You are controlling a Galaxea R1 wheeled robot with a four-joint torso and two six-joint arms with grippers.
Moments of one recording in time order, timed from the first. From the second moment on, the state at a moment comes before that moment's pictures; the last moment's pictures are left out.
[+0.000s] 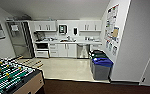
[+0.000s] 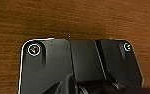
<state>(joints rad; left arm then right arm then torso) 1.43 3.12 -2.80 0.00 -0.06 0.00 -1.49 3.07 -2.78 0.00 0.03 0.00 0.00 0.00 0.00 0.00</state>
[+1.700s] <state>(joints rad) 1.44 3.11 -2.80 0.00 -0.07 0.00 -1.52 3.09 -2.77 0.00 0.03 0.00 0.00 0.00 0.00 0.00</state>
